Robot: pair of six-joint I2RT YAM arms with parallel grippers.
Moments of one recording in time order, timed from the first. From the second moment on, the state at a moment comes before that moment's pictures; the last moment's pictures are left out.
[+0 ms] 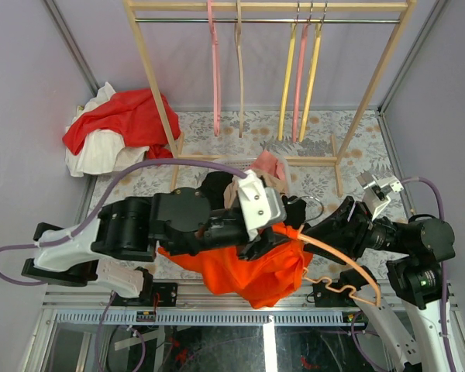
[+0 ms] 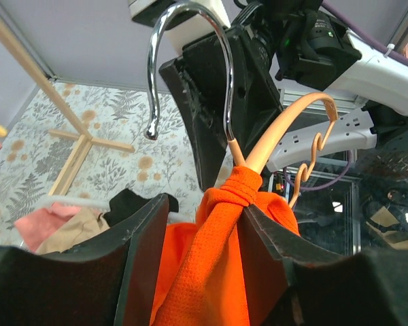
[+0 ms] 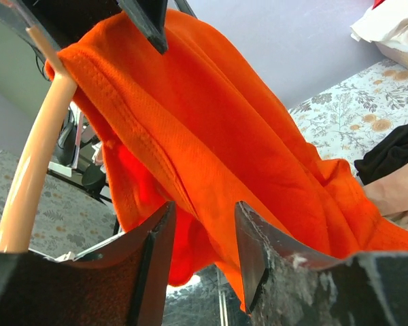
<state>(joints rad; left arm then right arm) -1.57 1.35 1.96 -0.80 -0.26 0.01 0.29 0.40 0.87 -0.17 -1.13 0.86</state>
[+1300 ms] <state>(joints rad) -1.47 1.30 1.89 -0.77 -0.11 -0.01 0.29 0.44 1.10 -0.77 -0.75 0.42</state>
